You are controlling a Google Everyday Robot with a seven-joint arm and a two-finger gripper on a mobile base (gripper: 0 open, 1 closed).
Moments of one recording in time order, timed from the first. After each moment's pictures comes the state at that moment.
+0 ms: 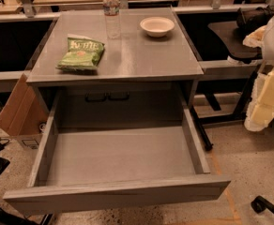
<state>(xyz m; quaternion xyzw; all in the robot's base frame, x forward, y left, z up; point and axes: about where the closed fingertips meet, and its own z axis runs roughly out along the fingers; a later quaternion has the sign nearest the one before) 0.438 -0.214 0.985 -0.60 0.78 -0.04 0.17</state>
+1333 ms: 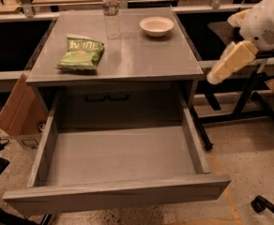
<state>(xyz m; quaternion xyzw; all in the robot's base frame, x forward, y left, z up) 0.566 -0.203 0.981 -0.53 0.77 0.05 0.35</state>
